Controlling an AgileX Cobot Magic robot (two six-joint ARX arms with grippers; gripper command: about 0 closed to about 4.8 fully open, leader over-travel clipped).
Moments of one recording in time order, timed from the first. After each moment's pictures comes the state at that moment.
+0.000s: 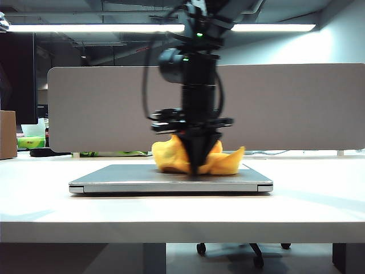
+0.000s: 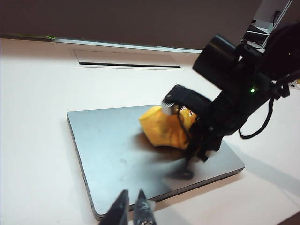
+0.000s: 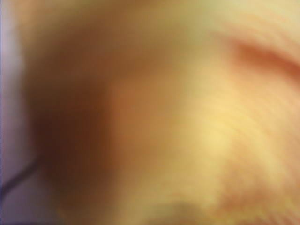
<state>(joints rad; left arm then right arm) -0.02 0.54 0.49 -0.13 0.51 -0.15 0.56 2.34 2.12 -1.13 0.13 -0.07</state>
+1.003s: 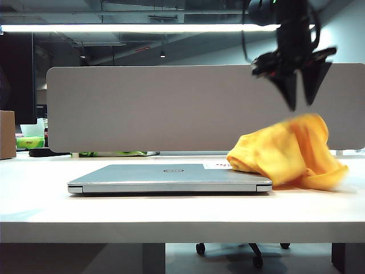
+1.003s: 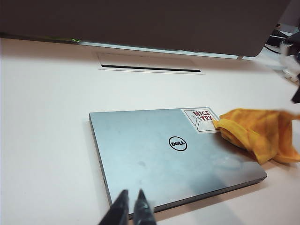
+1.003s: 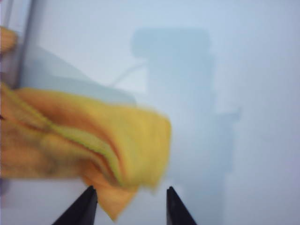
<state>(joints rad) -0.02 0.54 0.49 -0.13 0.43 -0.16 0.27 2.06 2.12 -1.34 0.37 -0.03</state>
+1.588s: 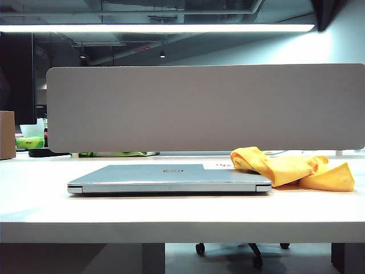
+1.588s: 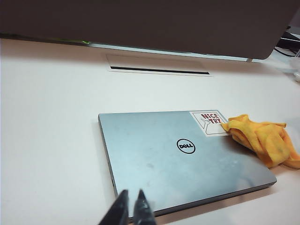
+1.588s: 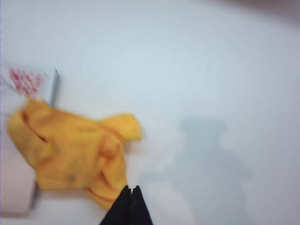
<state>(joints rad) -0.01 0.54 0.49 -0.13 0.39 -0.16 0.20 1.75 2.12 -1.25 0.26 -0.08</state>
